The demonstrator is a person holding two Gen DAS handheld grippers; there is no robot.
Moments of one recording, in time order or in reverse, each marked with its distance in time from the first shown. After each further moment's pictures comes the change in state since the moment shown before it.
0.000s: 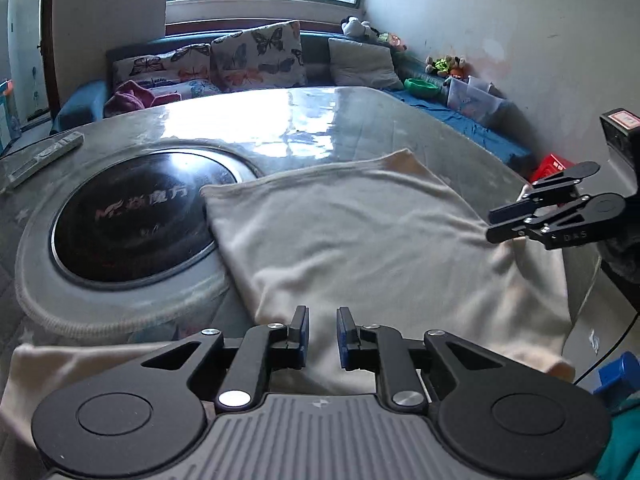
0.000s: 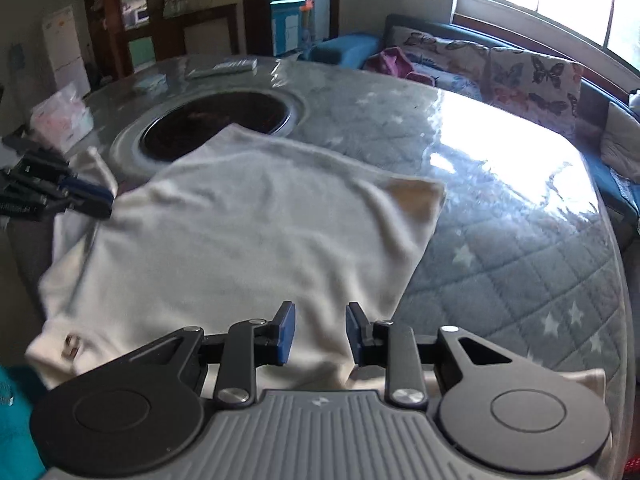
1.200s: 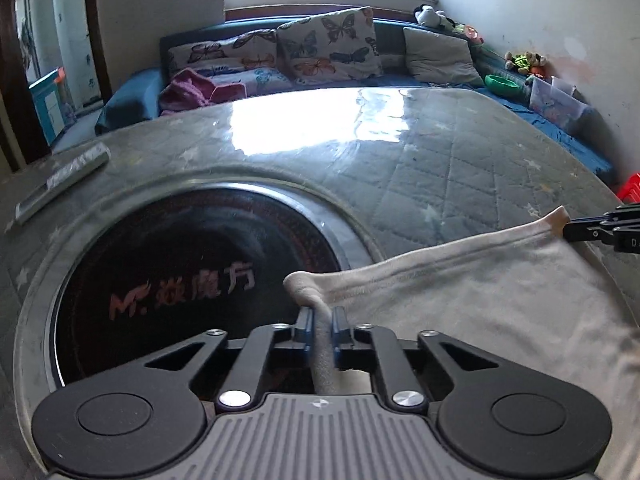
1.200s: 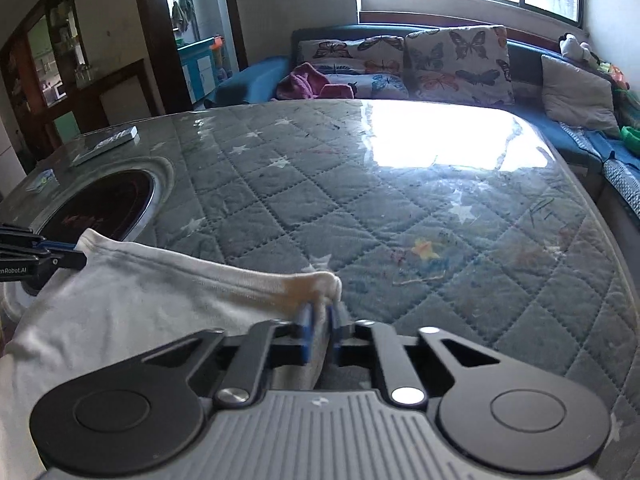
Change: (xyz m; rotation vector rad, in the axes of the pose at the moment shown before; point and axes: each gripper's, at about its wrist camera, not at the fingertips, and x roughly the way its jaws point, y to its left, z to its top) left arm 0.112 0.060 0.091 -0.057 0.031 0.214; right arm 0.087 -0.093 0.057 0.247 -0.081 -0.114
